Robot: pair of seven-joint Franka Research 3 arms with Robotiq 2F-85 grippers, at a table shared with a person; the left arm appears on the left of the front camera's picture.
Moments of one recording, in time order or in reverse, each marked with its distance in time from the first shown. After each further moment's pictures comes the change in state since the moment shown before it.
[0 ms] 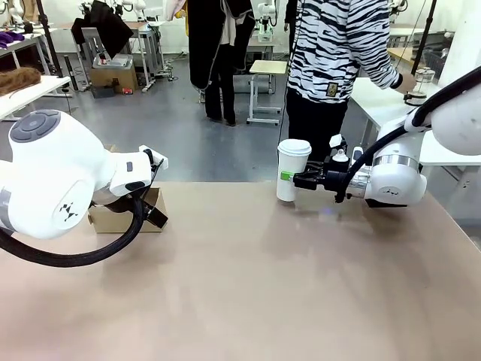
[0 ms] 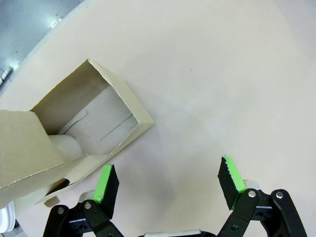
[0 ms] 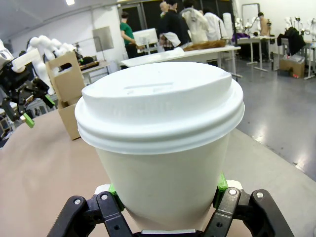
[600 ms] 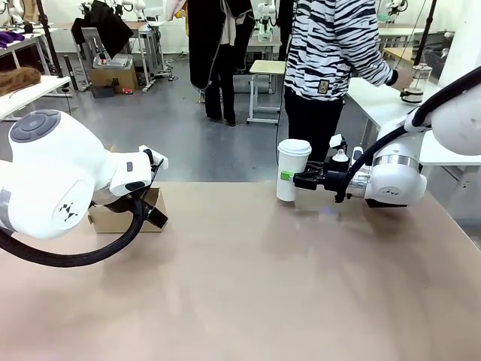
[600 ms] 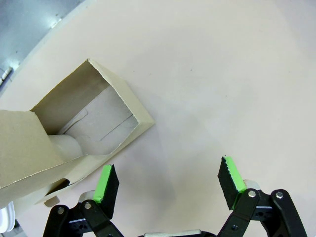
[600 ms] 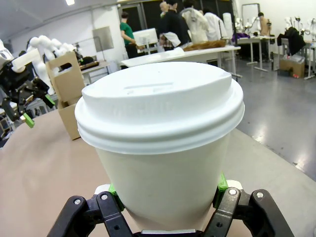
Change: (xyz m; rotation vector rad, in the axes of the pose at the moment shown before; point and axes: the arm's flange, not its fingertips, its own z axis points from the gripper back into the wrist) left arm 0.000 0.000 0.000 0.000 0.000 0.000; right arm 0.000 0.000 0.000 0.000 0.000 0.000
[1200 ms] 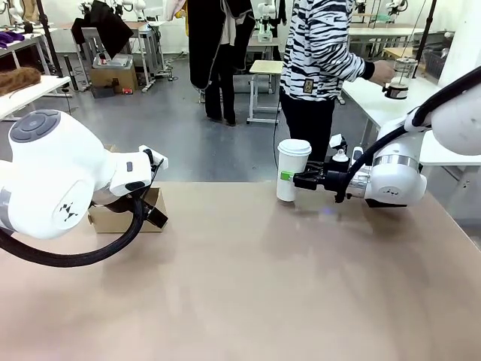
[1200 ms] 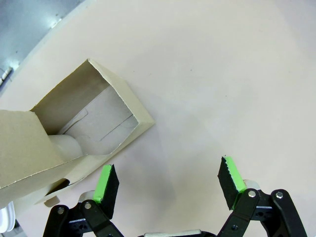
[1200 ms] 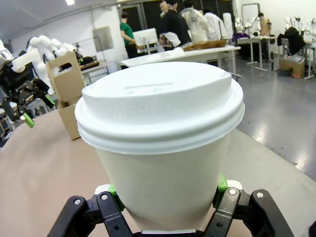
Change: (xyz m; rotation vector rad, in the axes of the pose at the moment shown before) left arm 0.000 0.000 0.000 0.000 0.000 0.000; right arm 0.000 0.000 0.000 0.000 0.000 0.000
